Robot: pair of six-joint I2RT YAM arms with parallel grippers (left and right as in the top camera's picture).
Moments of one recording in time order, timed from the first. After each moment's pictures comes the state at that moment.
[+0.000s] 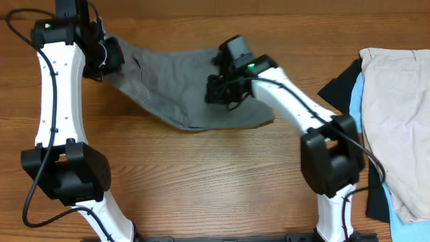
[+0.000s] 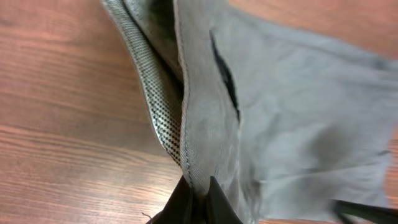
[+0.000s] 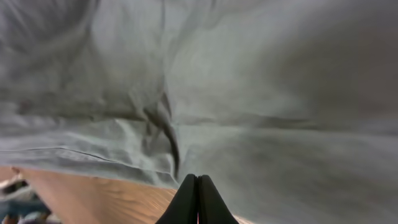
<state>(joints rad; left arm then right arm) 0.12 1.99 2.07 -1.29 0.17 -0.23 0.53 2.14 1.72 -0.74 -0.48 0.50</state>
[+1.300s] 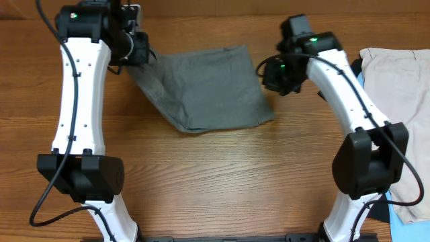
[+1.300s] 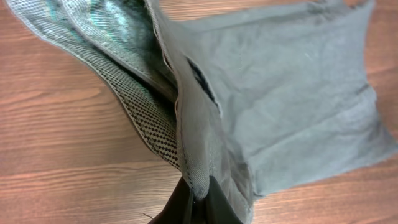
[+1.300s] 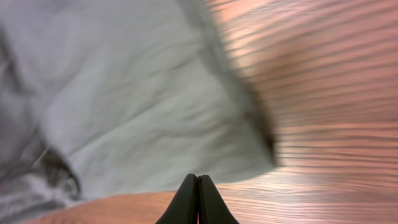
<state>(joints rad) -0.06 1.99 2.21 -1.40 0.12 -0.03 0.20 2.00 1.78 -1.13 -0.26 0.47</state>
